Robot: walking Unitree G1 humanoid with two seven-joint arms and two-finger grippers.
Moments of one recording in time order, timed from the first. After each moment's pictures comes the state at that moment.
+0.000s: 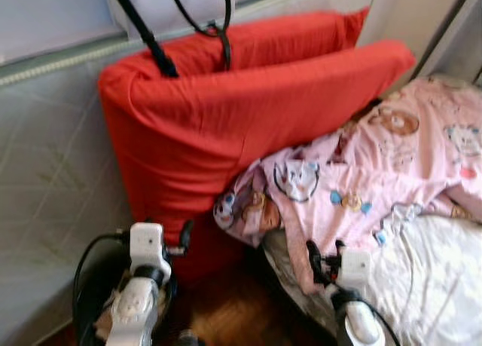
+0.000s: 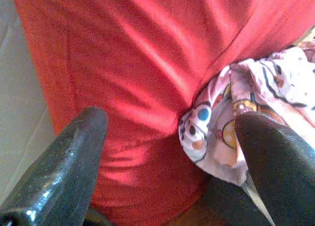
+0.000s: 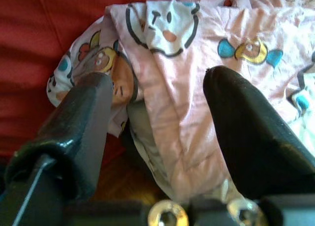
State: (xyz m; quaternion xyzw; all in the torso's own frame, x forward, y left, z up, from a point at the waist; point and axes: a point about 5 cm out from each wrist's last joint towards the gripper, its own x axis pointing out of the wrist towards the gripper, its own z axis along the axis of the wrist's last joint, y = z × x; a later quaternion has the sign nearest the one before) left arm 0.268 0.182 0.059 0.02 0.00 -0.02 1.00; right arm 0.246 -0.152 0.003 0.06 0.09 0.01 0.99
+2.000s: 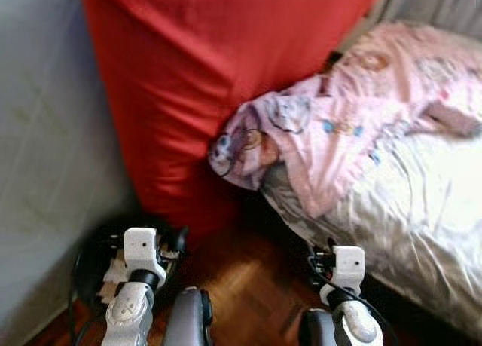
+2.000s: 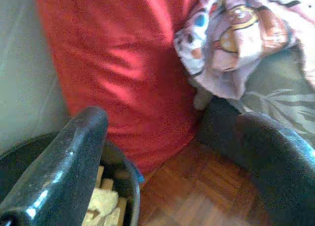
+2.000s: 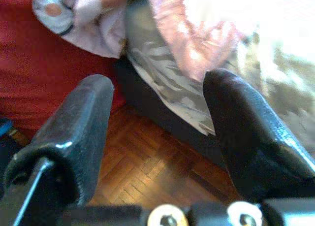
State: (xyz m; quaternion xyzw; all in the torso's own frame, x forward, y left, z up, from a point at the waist) left arm 0.266 0.188 0.050 -0.01 0.03 -0.01 1.00; right arm 0.250 -0.149 0.003 0.06 0.09 0.04 0.99
